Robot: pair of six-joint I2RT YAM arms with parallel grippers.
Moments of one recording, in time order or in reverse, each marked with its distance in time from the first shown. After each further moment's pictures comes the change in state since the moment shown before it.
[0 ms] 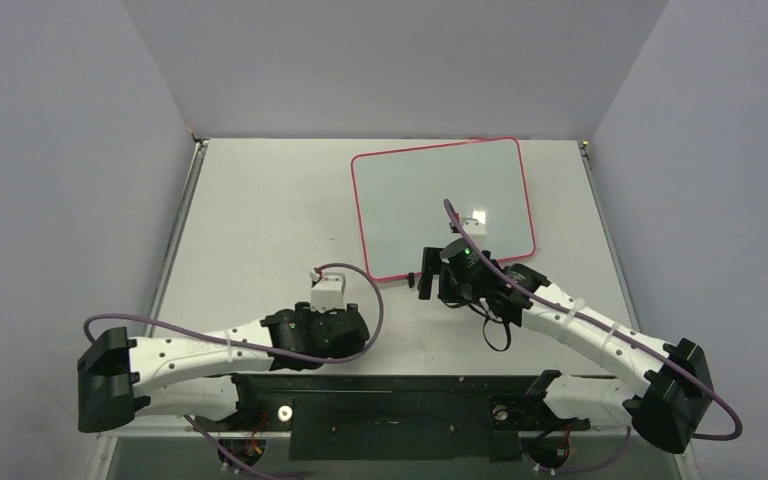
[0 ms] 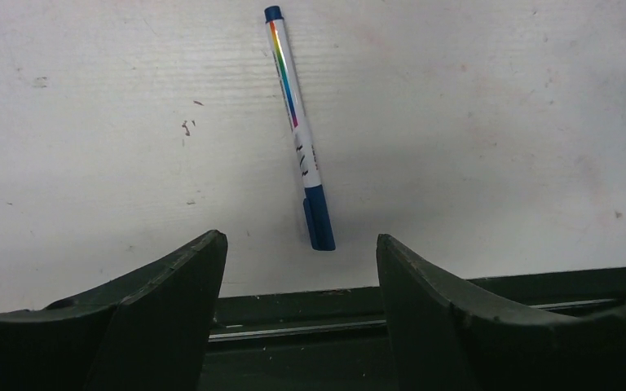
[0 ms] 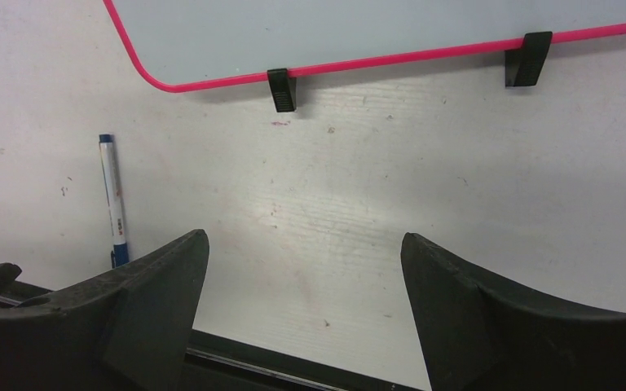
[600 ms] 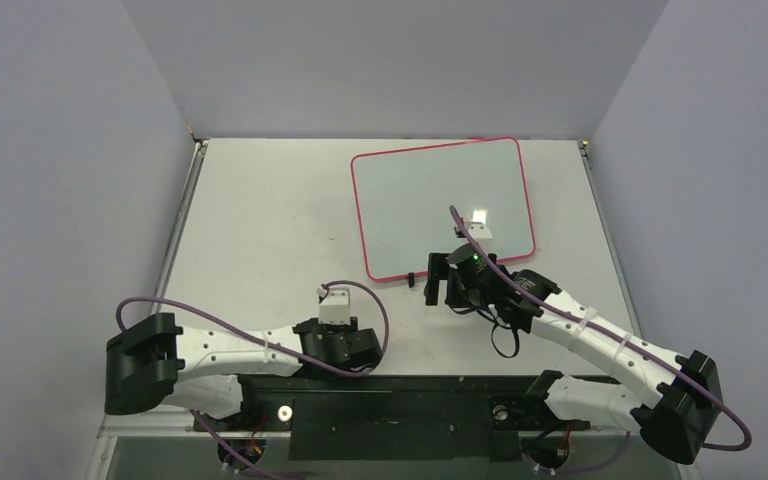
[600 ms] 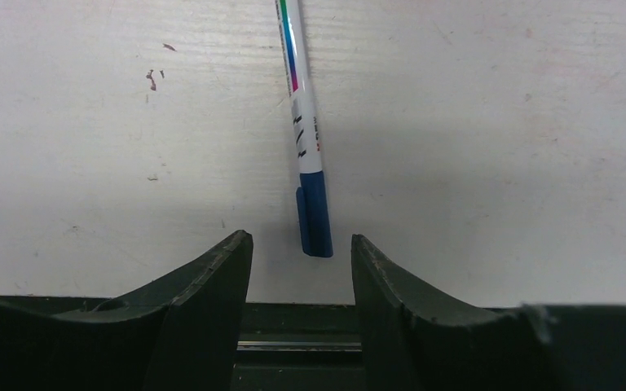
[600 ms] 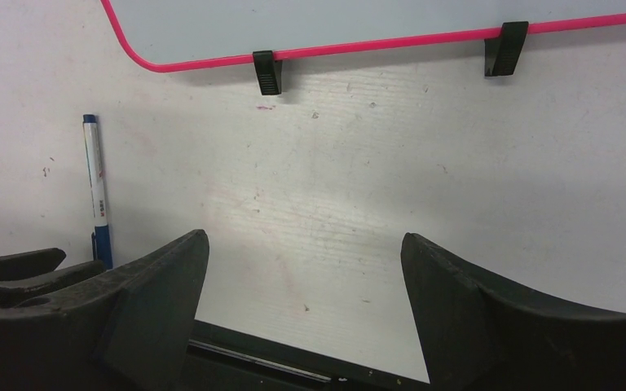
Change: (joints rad) left arm -0.103 0.223 -0.031 0.051 -0.040 -0.226; right arm 0.000 -0.074 -0.040 -0.039 -0.001 -0.046
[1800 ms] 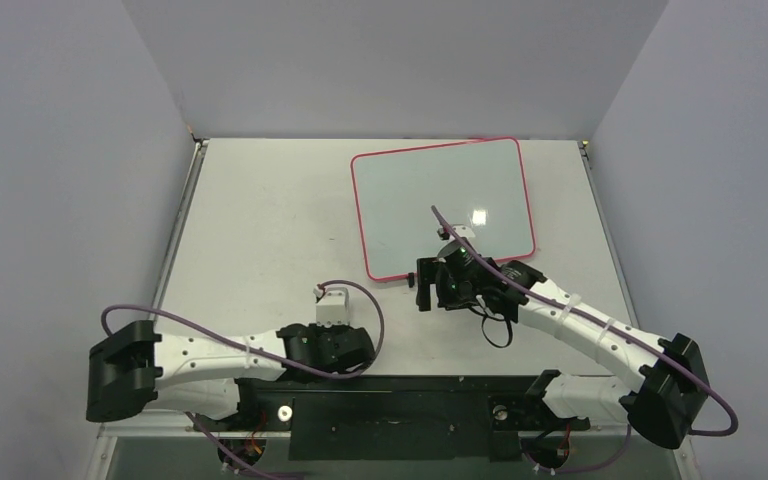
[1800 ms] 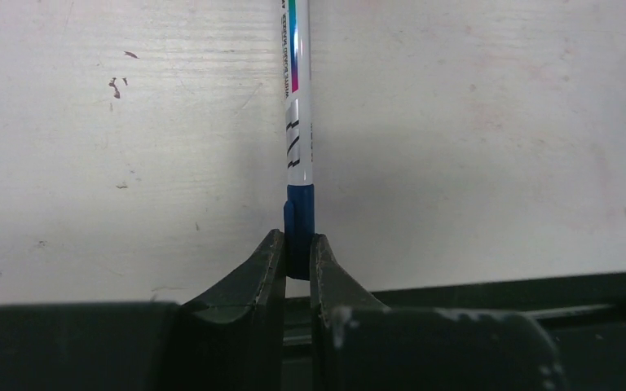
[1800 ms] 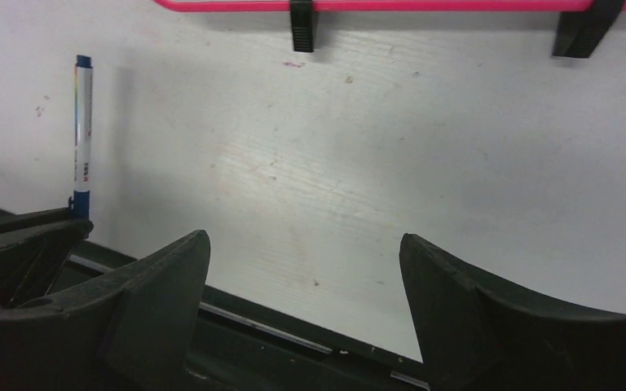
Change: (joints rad) left arm 0.000 -0.050 -0.082 0.126 0.016 0.024; right arm 0.000 0.090 0.039 -0.038 -0.087 -0.060
